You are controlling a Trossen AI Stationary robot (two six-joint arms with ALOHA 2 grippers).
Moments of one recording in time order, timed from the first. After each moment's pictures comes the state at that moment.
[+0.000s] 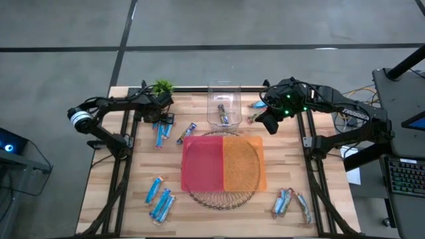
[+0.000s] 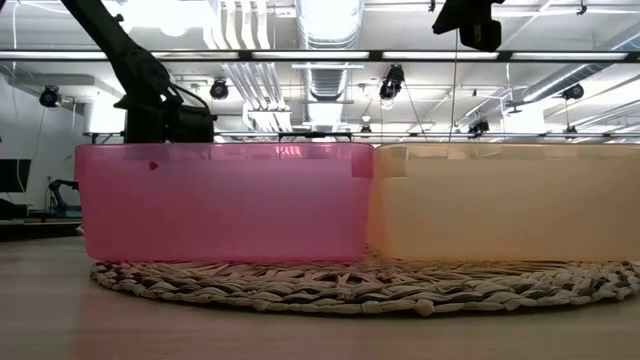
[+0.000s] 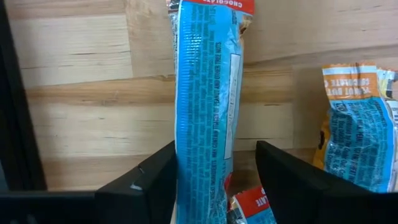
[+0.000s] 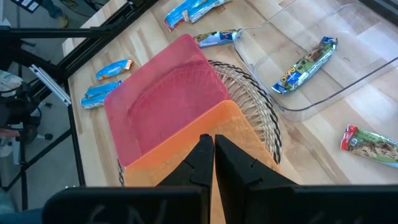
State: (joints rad) left arm 0.75 1.47 0.71 -0.68 -0.20 -0.74; right arm -0.26 1.15 1.31 -0.93 -0.21 0.47
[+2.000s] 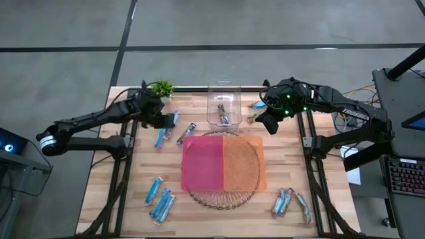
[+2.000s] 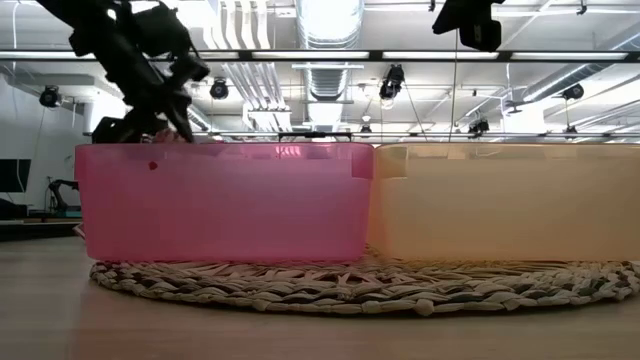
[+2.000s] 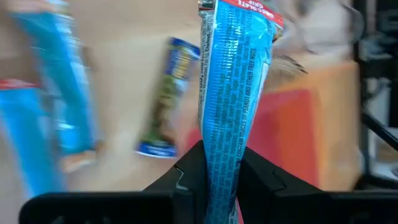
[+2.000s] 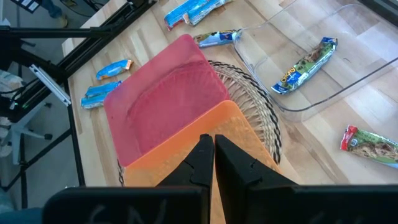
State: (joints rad) left arm 0.51 0.94 0.71 -0.62 0.25 -0.93; right arm -0.26 1.15 1.31 -0.93 -0.21 0.47
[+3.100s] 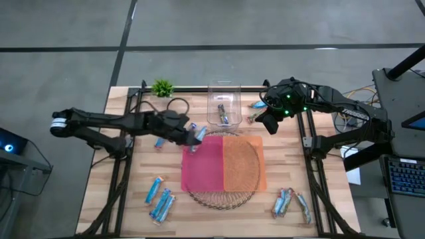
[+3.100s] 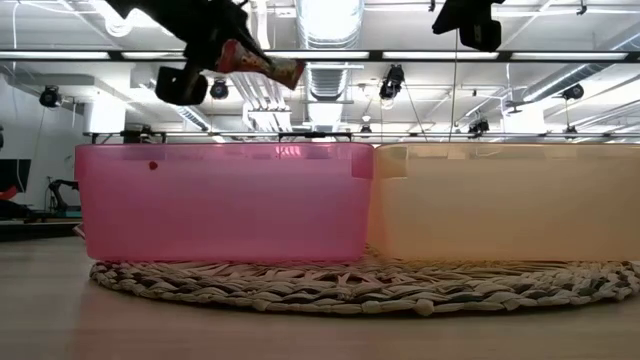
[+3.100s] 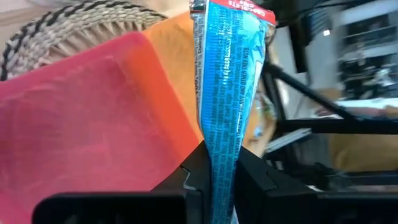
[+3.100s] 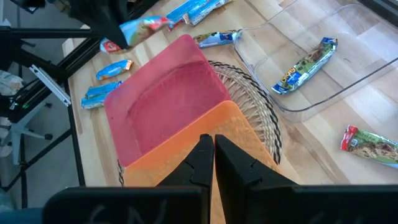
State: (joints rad) left arm 0.05 1.20 0.93 -0.30 0.13 -1.14; right arm -0.26 1.15 1.31 -0.93 -0.21 0.47
